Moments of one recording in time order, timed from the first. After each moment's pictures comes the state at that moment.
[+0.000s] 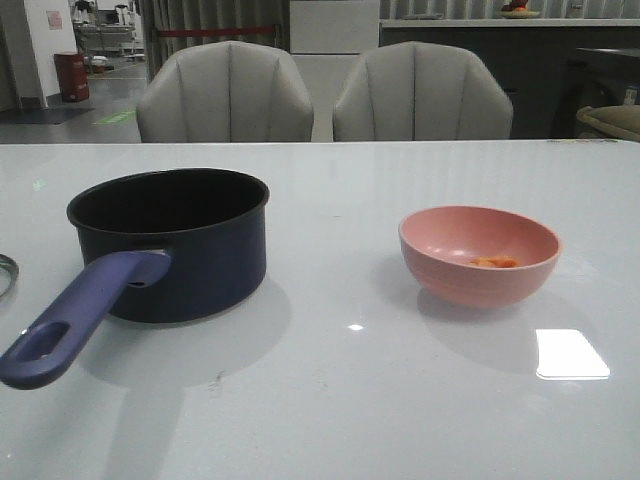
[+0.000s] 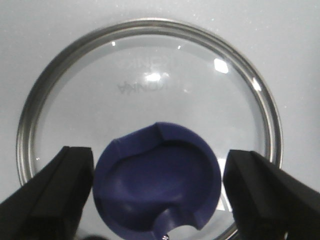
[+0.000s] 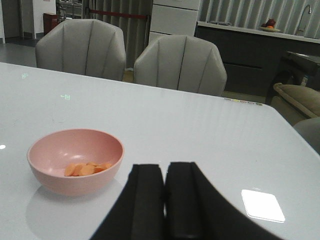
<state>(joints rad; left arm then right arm) 0.15 1.83 -1.24 -0.11 0.77 0.04 0.10 -0.01 0.03 0.10 0.03 -0.17</state>
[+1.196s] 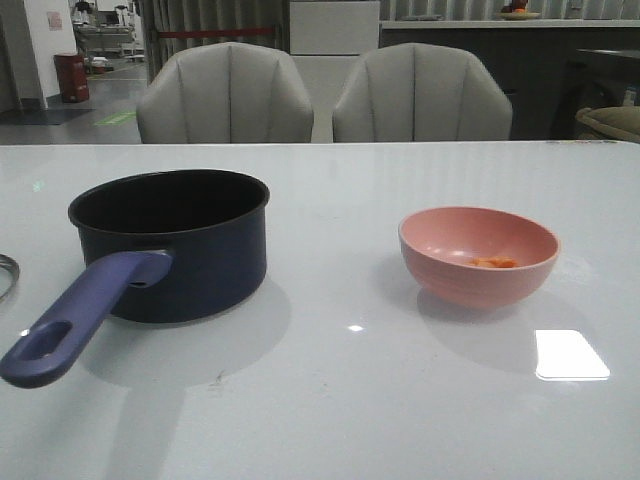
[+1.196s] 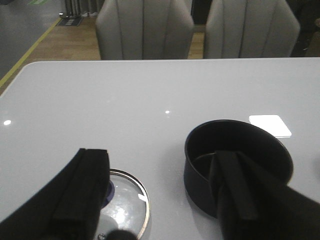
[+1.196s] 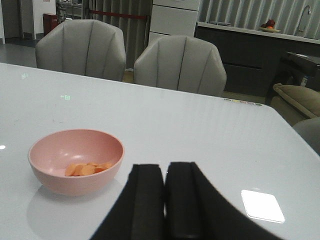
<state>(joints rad) -0.09 0.45 -0.53 -0.15 0.40 0.09 0.10 -0.01 0.03 0.10 0.03 -0.17</state>
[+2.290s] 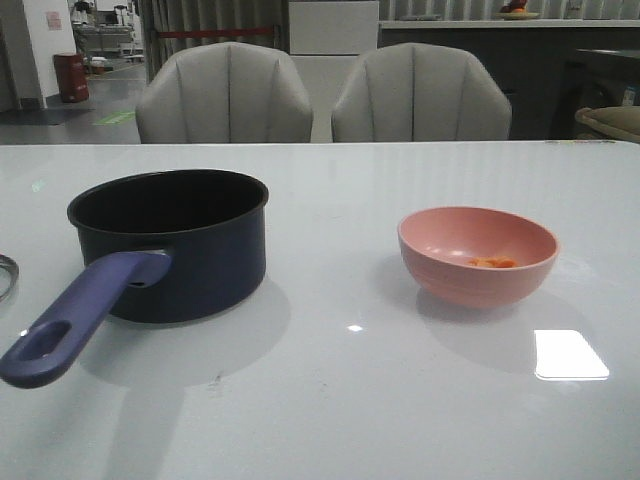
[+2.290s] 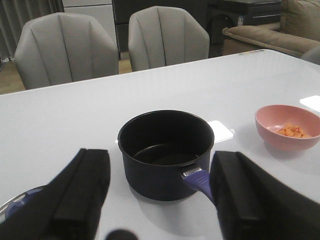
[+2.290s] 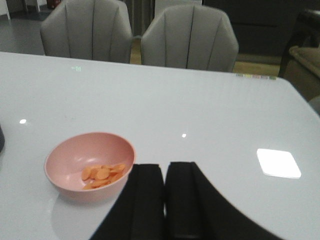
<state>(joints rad) -0.36 0.18 -0.37 -0.08 0.40 0.09 0.10 0.31 -0.25 0.15 0.16 -0.13</state>
